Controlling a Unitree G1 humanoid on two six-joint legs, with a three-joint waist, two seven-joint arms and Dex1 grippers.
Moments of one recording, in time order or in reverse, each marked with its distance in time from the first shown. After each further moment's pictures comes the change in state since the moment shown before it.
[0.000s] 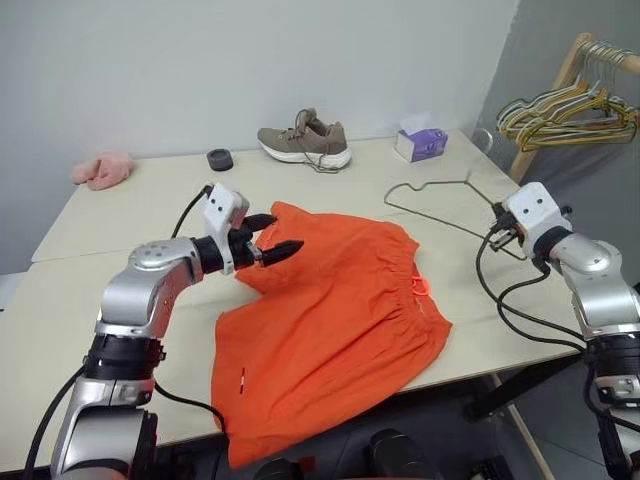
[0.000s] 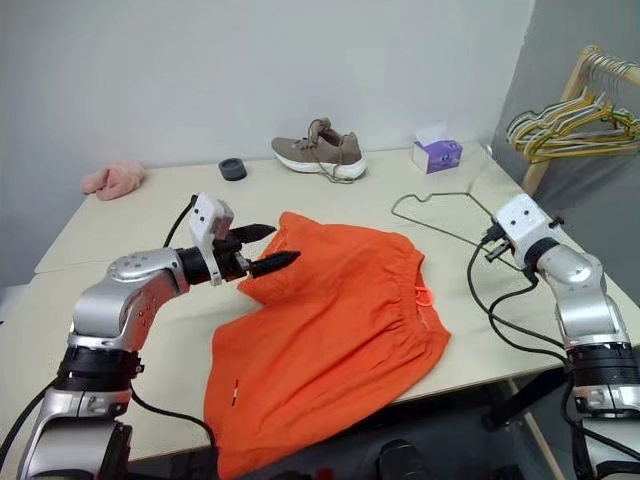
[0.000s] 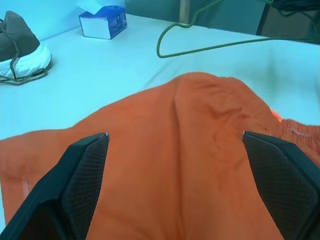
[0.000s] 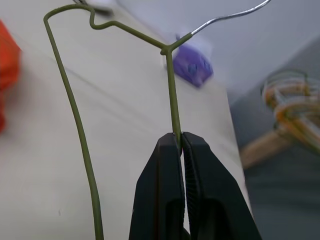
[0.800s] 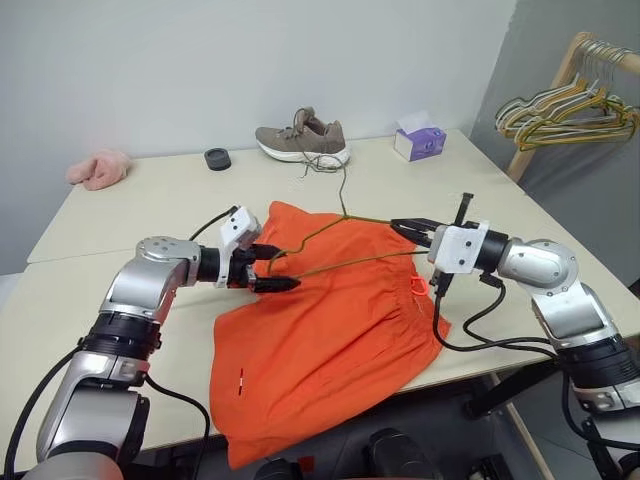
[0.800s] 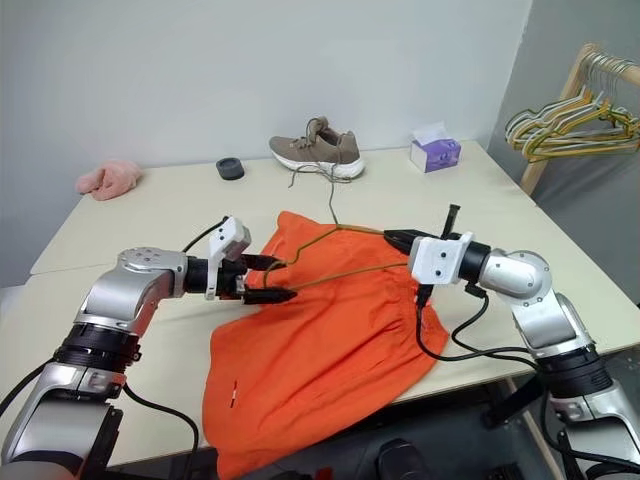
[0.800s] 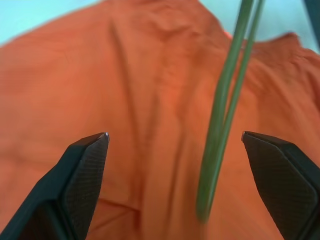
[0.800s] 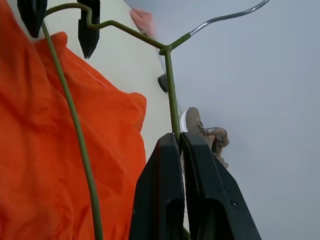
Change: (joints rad) left arm -0.041 0.084 -0.199 0.153 0.132 -0.060 -0.406; right arm -0.019 0.056 0.188 -0.229 -0.008 -0.384 0.260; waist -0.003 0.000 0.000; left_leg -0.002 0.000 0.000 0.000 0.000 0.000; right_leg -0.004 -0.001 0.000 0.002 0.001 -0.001
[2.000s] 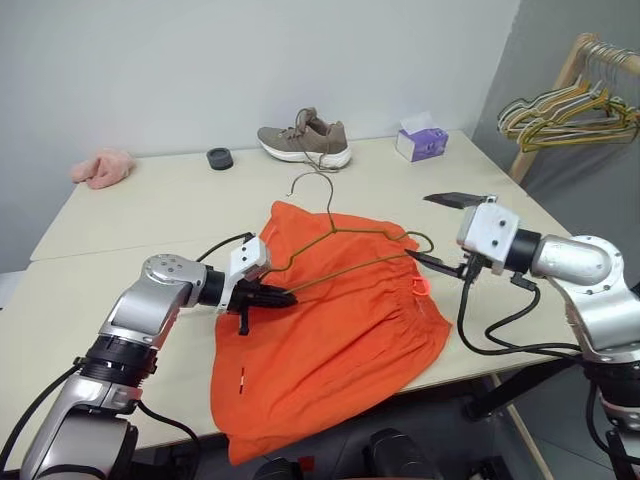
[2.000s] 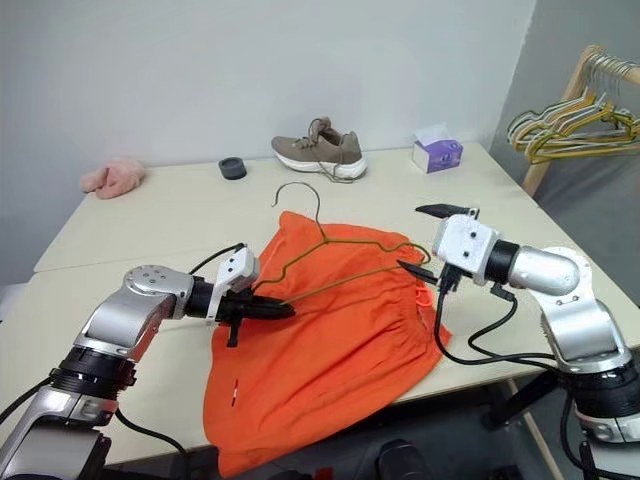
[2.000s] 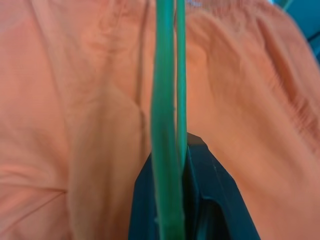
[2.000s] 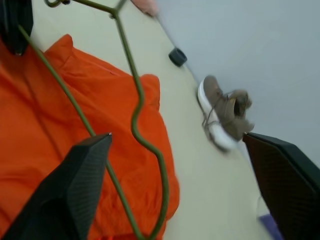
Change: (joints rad) left arm 0.094 0.028 -0.030 -0.106 0.070 -0.093 -0.025; right arm 0.098 -0.100 -0.147 -0.251 0.220 0.542 0.092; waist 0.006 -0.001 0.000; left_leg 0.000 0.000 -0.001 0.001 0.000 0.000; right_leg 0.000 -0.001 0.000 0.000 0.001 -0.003
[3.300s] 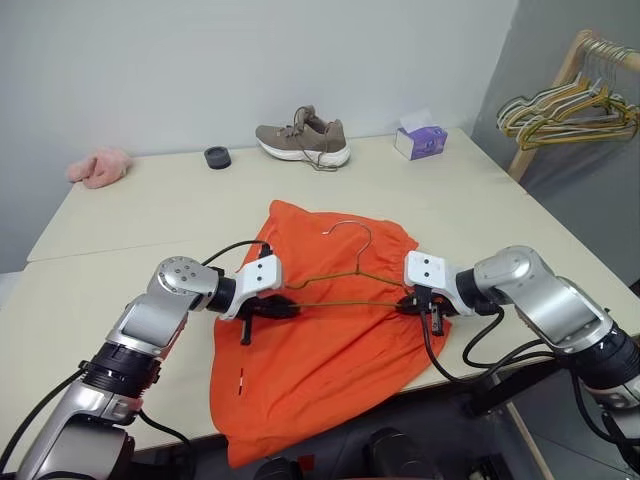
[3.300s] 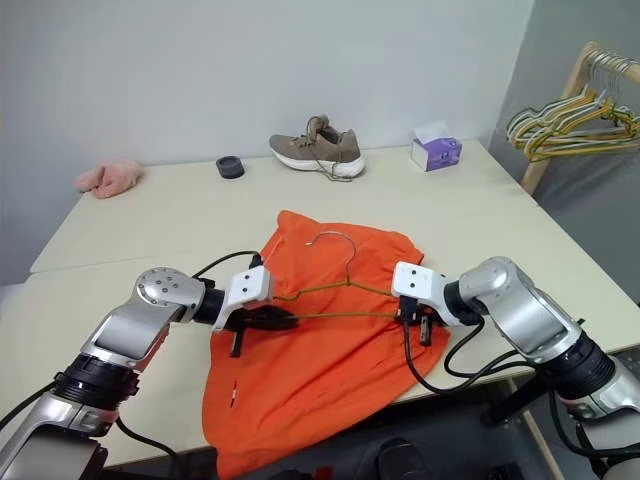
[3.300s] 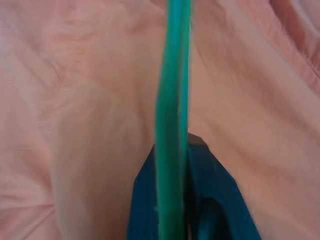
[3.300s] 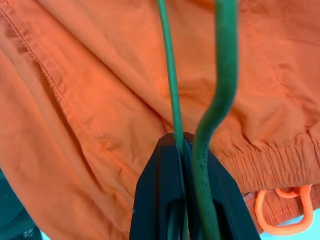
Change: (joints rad) left arm 0.036 -0.025 -0.027 -0.087 0.076 -0.084 0.035; right arm -0.179 -0.046 0.430 0.016 -0.023 0.530 0.228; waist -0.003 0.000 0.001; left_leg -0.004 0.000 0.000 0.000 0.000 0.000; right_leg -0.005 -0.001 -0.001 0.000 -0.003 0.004
